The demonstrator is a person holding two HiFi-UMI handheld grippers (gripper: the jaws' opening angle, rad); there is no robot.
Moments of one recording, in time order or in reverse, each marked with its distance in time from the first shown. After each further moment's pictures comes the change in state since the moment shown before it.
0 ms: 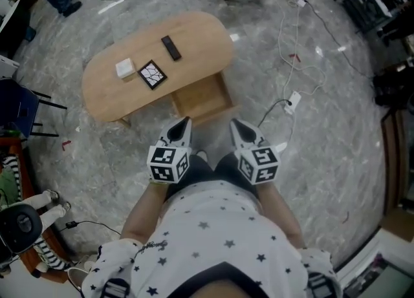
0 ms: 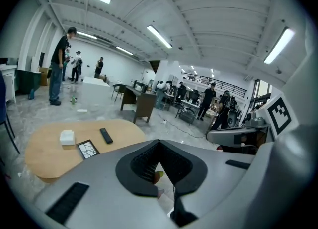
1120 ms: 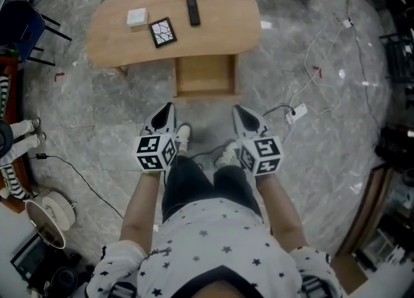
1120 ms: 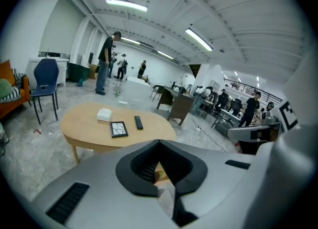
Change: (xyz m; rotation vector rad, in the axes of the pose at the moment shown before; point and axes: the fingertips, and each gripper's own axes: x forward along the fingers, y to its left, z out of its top) left arm 0.015 0.033 -0.074 -0.283 -0.052 0.420; right arm 0.050 -0.061 -0.024 -0.169 0.154 0.267
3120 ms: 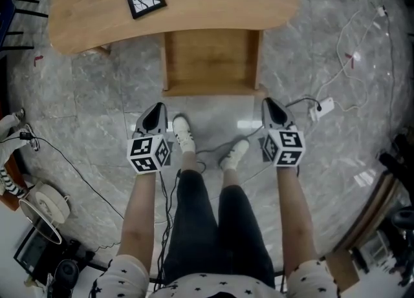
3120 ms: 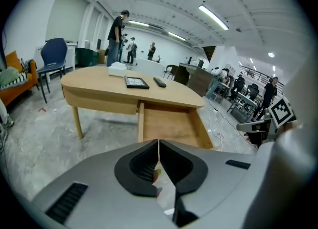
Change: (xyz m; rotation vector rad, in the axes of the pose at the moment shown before) left arm 0.163 0.123 -0.222 -0.036 0.162 0.130; right arm 0.168 -0.177 -0.232 0.040 0.208 -0.149
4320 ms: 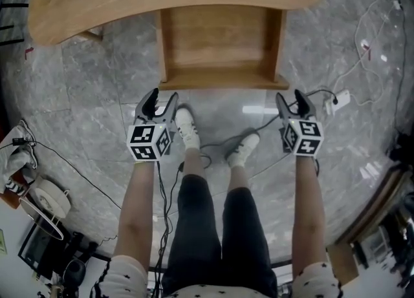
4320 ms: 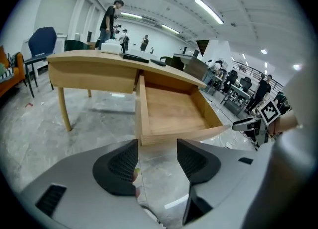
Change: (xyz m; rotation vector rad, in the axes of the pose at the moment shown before) left arm 0.079 0.028 -0.074 0.053 0.067 -0.086; right arm 0.073 -0.064 -0.099 -0.036 0.125 -0.054
